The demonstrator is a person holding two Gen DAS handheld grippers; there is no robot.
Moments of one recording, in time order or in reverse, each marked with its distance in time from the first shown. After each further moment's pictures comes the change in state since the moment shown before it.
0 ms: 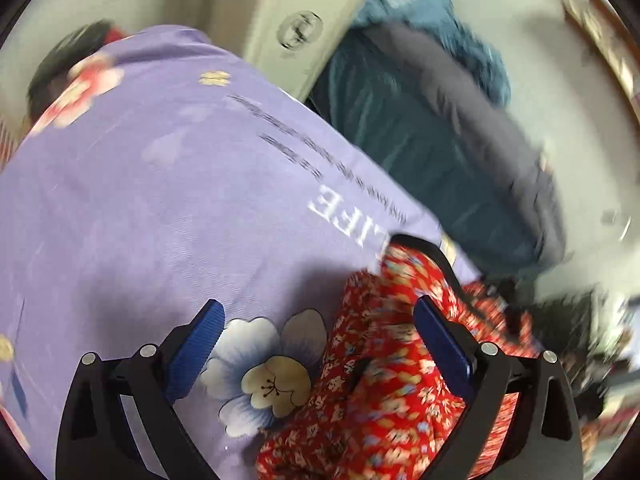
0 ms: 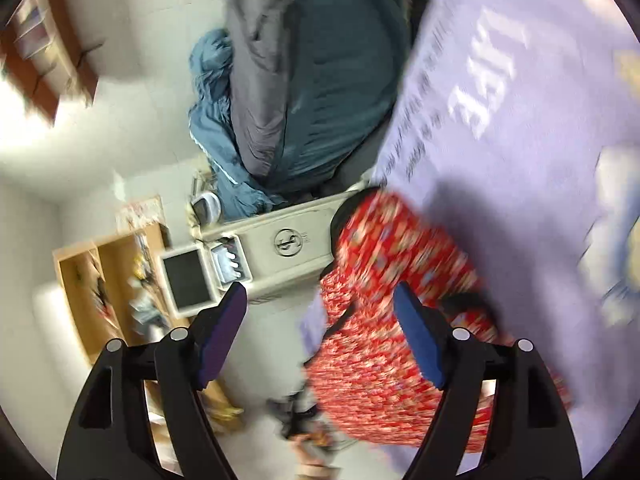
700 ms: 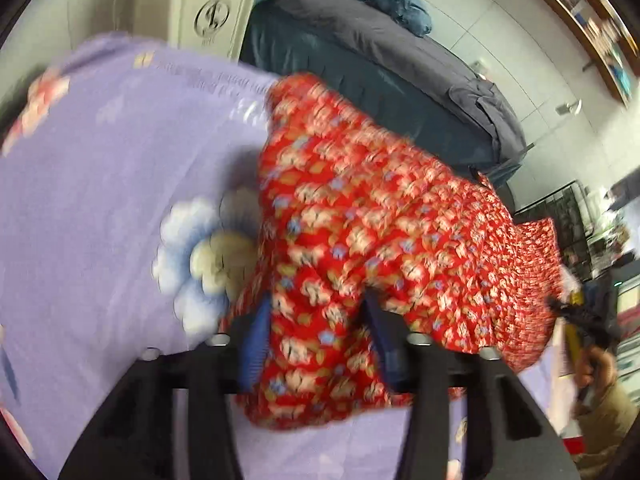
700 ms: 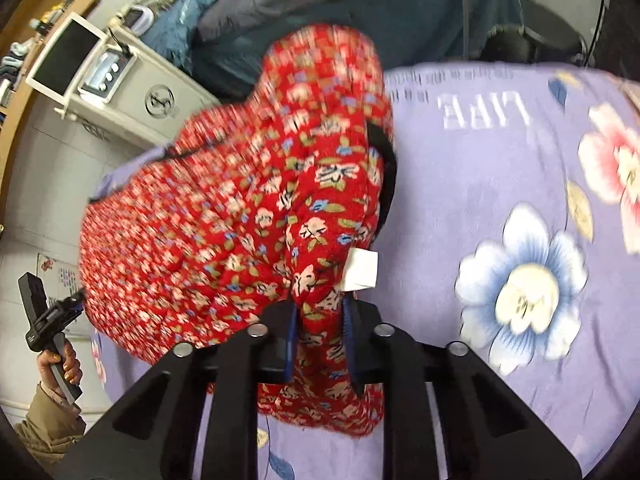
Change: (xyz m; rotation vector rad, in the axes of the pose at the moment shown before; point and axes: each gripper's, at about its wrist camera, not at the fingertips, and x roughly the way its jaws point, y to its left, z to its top) left arm -0.009 -0.048 -0.113 0.353 0.069 -0.038; right arm 0.039 0.014 -0.129 -0.719 0.084 -0.598
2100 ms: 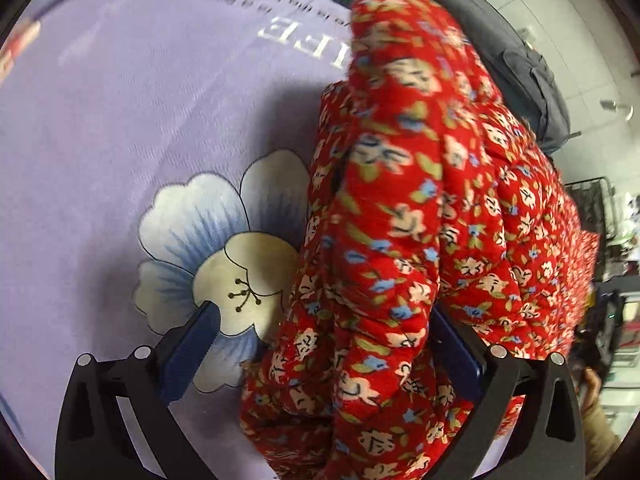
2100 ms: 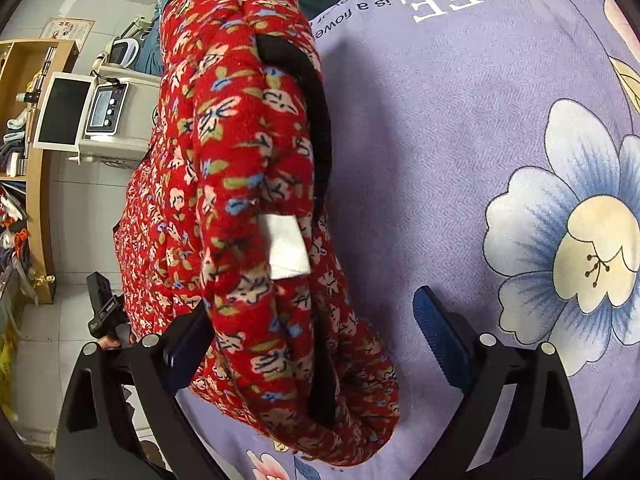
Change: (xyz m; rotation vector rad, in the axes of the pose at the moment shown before) left arm 0.093 0.050 0.023 -0.114 0.283 -0.028; right arm 0.065 -0.071 -0.030 0.230 0.148 0.244
